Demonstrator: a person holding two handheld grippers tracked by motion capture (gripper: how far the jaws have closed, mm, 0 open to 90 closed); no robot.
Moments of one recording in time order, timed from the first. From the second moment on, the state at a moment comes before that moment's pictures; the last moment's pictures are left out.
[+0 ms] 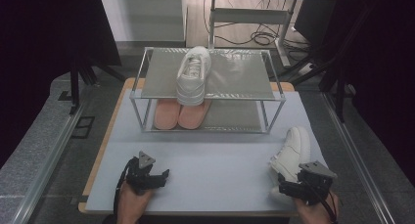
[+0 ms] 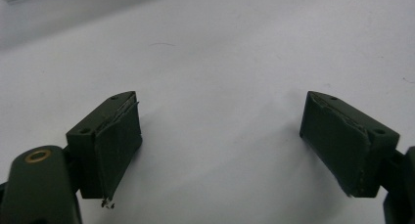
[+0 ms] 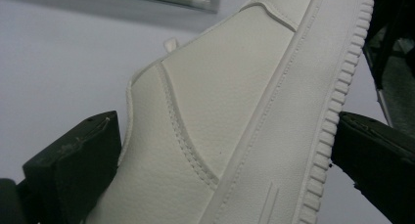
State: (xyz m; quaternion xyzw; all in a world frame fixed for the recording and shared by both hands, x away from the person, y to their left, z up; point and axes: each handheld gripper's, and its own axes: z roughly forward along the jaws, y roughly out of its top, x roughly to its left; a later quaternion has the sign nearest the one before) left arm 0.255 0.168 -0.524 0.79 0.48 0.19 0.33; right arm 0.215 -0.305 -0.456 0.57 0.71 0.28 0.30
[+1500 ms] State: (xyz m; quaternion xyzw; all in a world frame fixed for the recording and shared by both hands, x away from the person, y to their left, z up) left arm 0.255 0.168 -0.524 0.79 0.48 0.19 0.33; right arm 0.207 -0.331 -0.449 0.57 0.72 0.29 0.25
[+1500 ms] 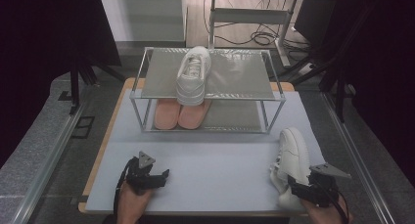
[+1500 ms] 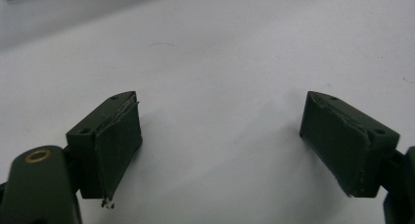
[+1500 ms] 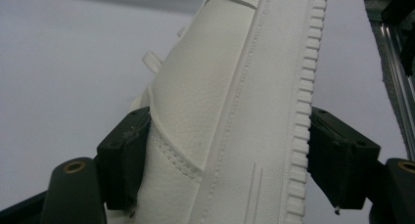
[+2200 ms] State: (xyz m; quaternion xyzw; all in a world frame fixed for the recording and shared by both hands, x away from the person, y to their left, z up) left arm 0.255 0.168 -0.524 0.79 0.48 0.19 0.33; right arm 0.185 -0.331 -0.423 0.54 0.74 0.32 0.25
